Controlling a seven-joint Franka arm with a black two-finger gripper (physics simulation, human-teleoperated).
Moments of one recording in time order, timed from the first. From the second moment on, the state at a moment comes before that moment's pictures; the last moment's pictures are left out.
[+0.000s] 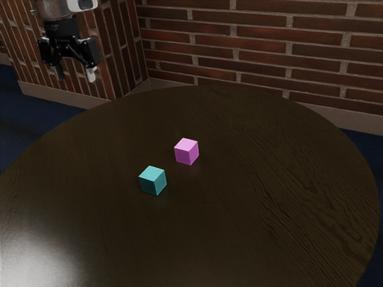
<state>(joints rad) 0.02 0.04 0.11 -1.36 -0.01 1.36 -0.05</state>
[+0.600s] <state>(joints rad) -0.05 0.05 0.06 -1.20 0.02 1.33 0.01</state>
